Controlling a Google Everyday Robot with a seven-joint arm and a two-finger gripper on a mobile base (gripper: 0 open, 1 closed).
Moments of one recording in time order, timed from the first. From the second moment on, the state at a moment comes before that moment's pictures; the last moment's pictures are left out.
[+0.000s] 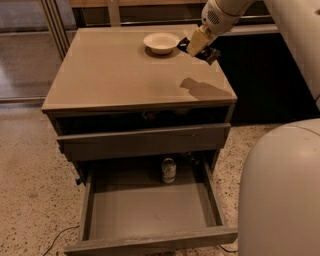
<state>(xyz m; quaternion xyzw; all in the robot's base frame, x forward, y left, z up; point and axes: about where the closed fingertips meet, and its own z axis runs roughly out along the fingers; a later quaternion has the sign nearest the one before) 0.736 -0.128 0.947 -0.39 0.88 0.04 0.27</state>
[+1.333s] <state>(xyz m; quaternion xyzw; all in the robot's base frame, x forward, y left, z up) 0.662 -0.165 0.952 -0.47 0.84 0.08 0.26</state>
